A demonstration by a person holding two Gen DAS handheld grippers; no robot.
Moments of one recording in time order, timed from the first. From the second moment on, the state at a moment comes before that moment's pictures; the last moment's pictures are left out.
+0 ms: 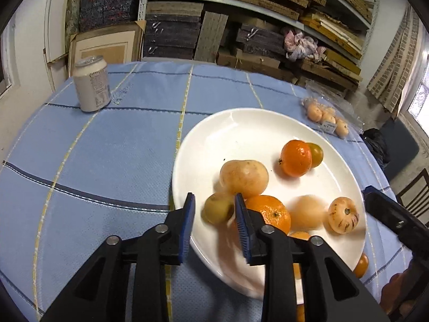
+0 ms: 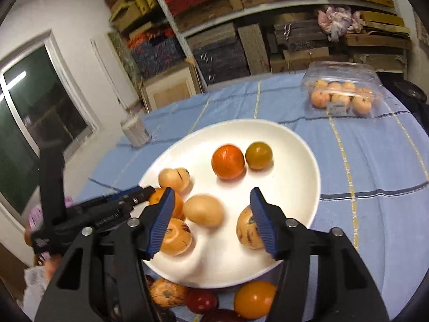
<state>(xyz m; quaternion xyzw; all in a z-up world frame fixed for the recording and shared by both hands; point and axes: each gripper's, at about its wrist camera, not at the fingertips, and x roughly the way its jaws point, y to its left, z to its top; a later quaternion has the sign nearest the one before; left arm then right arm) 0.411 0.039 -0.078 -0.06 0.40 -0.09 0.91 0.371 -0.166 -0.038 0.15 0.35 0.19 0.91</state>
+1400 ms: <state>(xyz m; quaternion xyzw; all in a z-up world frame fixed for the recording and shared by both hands) 0.294 0.029 -0.102 0.06 0.40 -0.11 0.91 0.251 -0.222 -0.055 0.20 0.32 0.14 0.92</state>
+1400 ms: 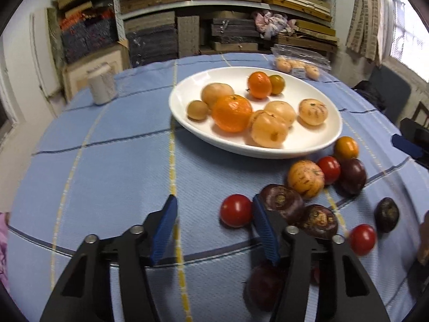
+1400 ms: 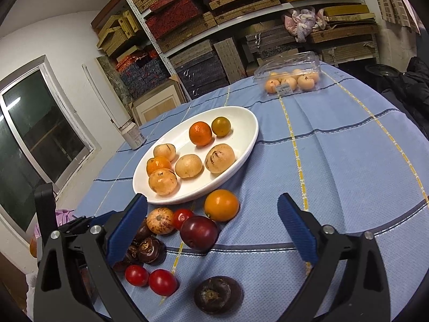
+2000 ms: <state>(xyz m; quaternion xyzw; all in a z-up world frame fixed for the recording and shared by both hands) 0.305 0.023 -0.110 0.03 0.41 -0.18 0.89 0.253 -0.219 -0.061 0.20 0.32 0.14 0.91</state>
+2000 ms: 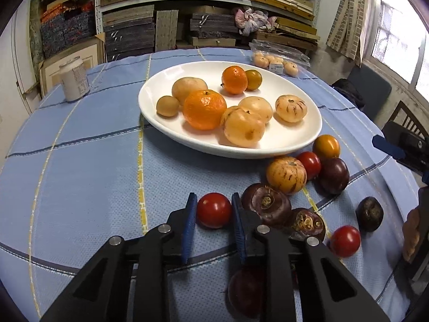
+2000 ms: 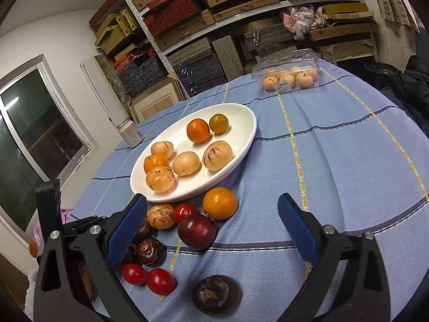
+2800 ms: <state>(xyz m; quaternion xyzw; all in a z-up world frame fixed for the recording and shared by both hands) 0.283 0.025 -0.095 0.06 0.38 -0.11 0.92 0.256 -0.218 -0.067 0.19 0.33 0.14 0.91</state>
